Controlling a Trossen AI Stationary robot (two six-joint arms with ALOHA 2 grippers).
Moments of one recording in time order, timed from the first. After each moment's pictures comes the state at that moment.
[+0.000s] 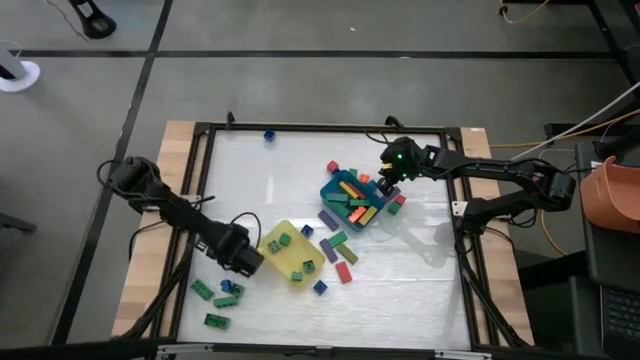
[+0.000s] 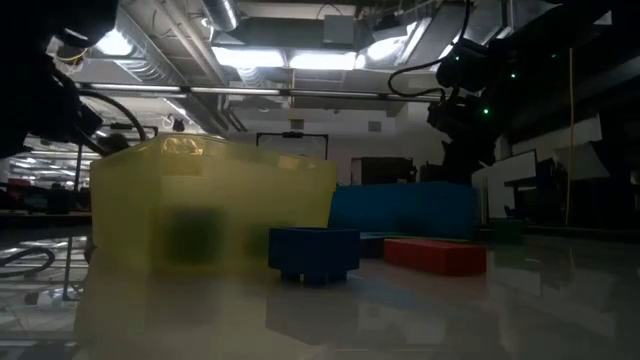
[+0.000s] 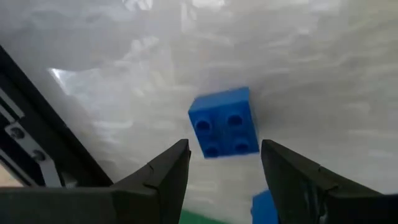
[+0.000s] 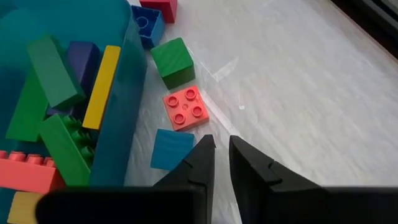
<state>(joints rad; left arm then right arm) -0.52 1.55 0.85 -1.00 0.13 -1.63 -0.48 1.28 0.69 -0.32 0.03 0.12</state>
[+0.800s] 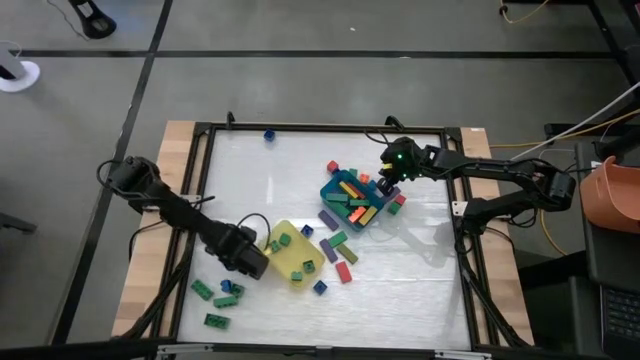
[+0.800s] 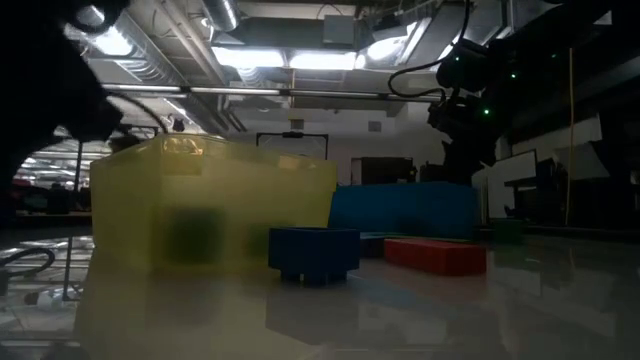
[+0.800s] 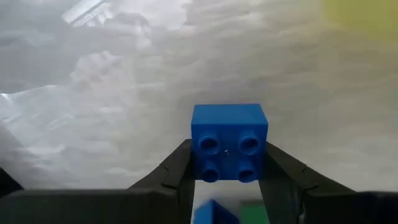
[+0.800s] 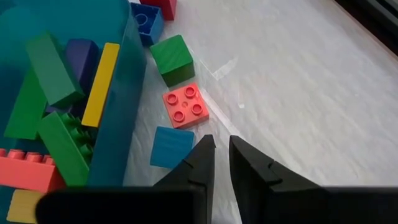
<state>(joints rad) -0.52 1.55 0.87 -0.85 0.06 -1.64 -0.48 1.28 0.69 -0.33 0.03 0.12</state>
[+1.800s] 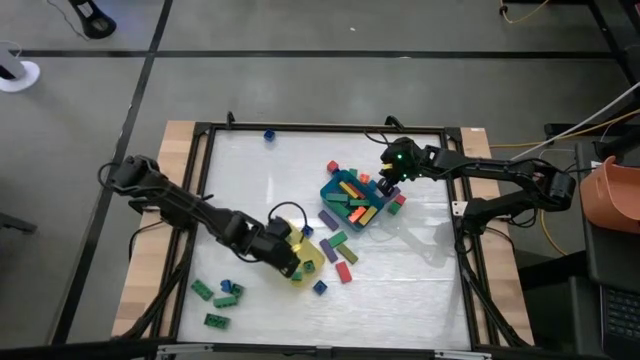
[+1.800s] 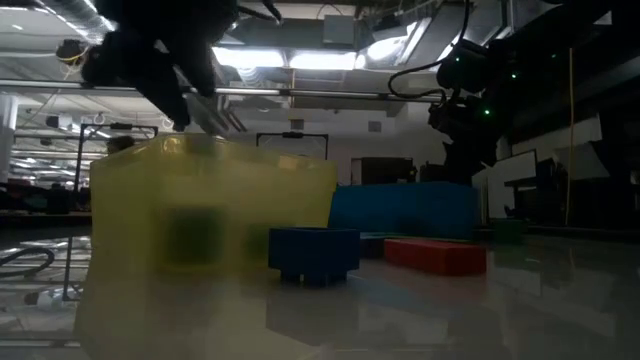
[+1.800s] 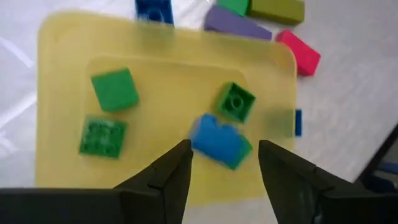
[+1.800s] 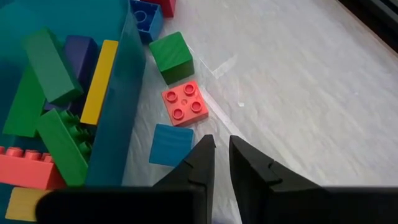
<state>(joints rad) -0.42 1.56 1.13 -0.67 -0.25 -1.28 -0.48 1.28 0.69 -0.33 0.03 0.12</state>
